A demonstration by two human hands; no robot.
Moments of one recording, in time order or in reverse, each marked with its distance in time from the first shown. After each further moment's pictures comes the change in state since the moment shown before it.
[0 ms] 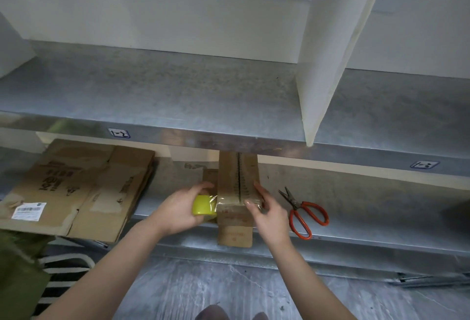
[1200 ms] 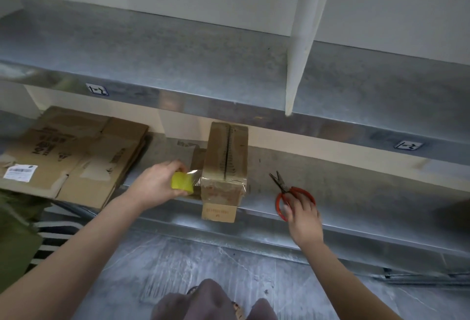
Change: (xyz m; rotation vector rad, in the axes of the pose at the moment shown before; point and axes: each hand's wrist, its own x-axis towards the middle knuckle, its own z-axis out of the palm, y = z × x) left_hand -0.017 0.006 0.002 0.160 0.130 -0.140; right_hand 0.020 0.146 -0.078 -0.770 -0.099 0.005
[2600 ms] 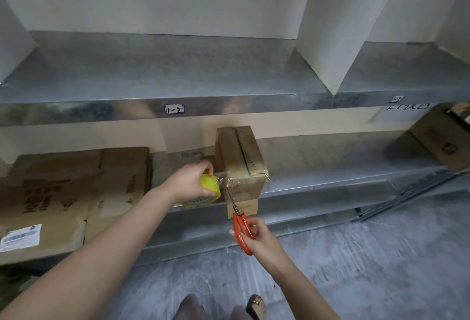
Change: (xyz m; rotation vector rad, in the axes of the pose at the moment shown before) left_hand 0.036 -0.059 -0.023 -0.094 -0.252 0.378; right_hand -0.168 -0.271 -0.007 0.968 -0.186 0.345
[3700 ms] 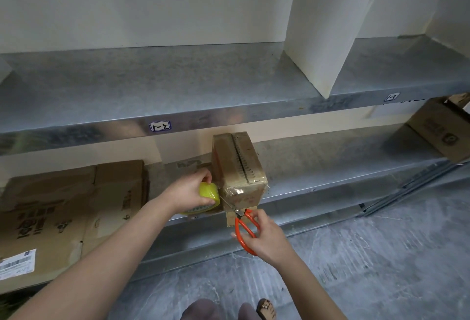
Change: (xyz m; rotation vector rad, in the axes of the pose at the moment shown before) left_hand 0.011 0.000 0.000 0.002 -0.035 -0.008; right_hand 0.049 0.014 -0.015 -0.412 0.129 -0.124
